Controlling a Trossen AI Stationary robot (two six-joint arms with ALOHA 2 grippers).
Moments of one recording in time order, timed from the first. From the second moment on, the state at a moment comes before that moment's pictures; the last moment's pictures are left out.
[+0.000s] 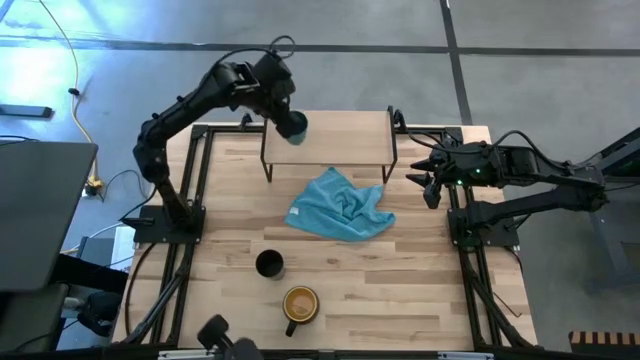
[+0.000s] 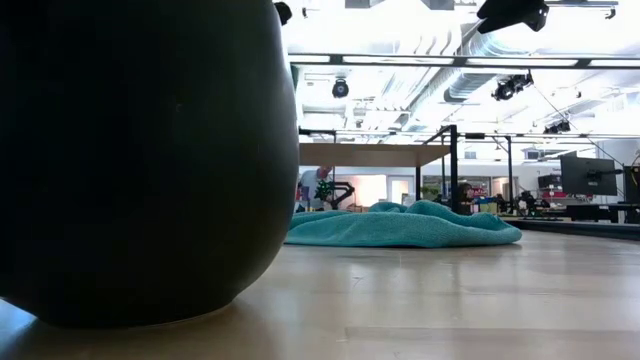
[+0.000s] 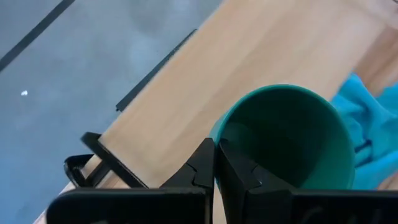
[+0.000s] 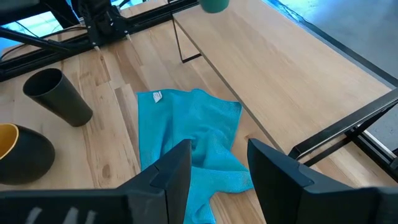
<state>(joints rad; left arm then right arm) 0.69 1.74 2.02 -1.29 -0.10 -0.08 -0.03 0.81 1.09 -0.89 0.28 0.32</state>
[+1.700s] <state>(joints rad) 0.80 1.83 2.02 -1.30 -0.02 -0.08 -0.03 0.90 1.09 -0.89 0.28 0.33</state>
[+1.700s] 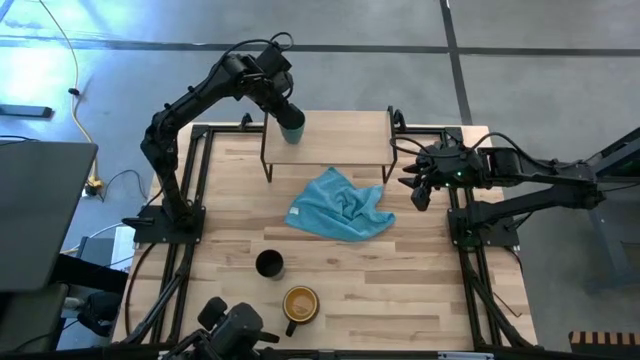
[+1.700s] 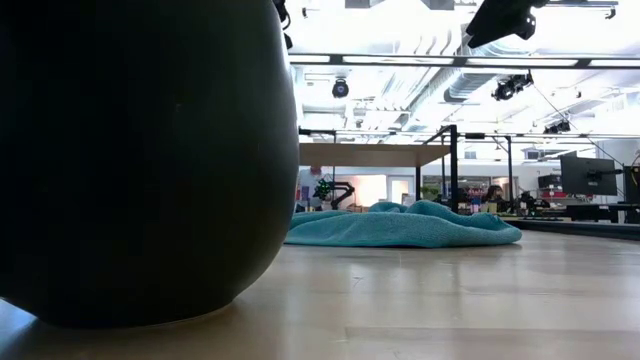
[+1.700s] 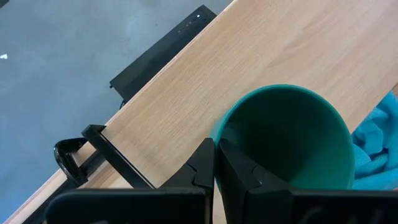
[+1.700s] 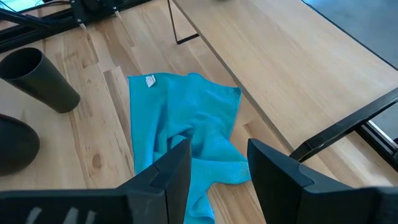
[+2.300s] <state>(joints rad) 0.80 1.85 2.02 -1.29 -0.01 -0.09 -0.03 0.90 1.09 -0.90 0.28 0.33</state>
